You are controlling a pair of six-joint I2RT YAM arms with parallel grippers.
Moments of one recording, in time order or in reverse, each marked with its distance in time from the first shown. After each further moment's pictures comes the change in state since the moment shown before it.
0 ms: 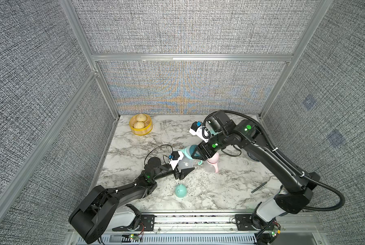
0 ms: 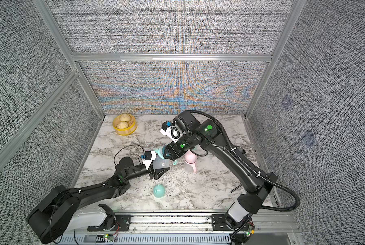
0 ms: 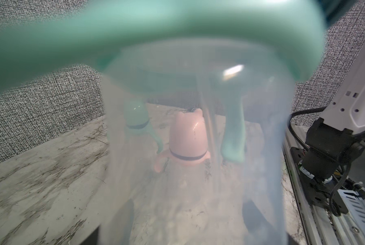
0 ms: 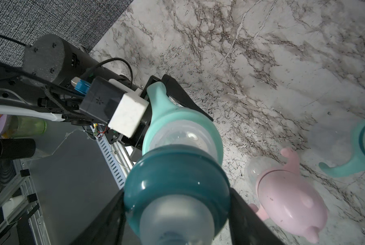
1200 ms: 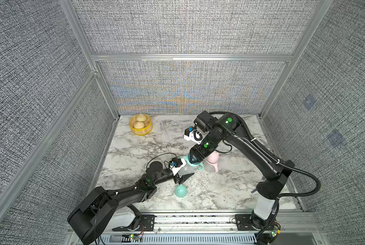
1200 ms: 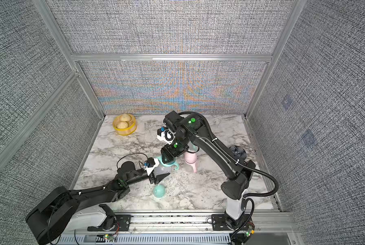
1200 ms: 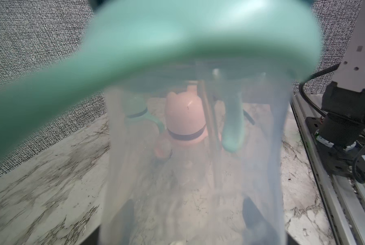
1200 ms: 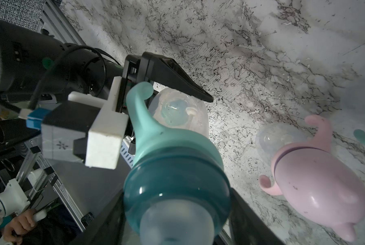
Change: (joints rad) left arm -0.056 -0.018 -0.054 -0.029 -0.098 0.160; right arm 0.023 0.224 0.225 -0.277 0.006 0.014
